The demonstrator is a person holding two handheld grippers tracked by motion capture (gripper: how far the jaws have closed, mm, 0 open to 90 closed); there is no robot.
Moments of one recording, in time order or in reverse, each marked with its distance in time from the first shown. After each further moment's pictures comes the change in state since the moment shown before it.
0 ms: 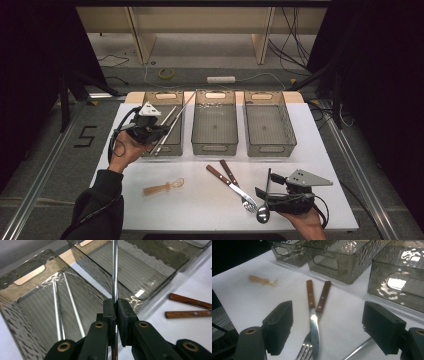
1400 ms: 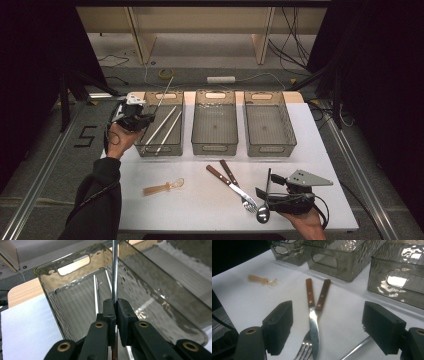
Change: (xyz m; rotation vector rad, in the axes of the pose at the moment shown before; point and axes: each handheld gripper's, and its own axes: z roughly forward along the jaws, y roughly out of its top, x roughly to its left) left arm 0.065 -0.018 0.029 -0.026 0.140 -0.129; right arm -0.002 -0.002 0.000 0.006 0.002 0.015
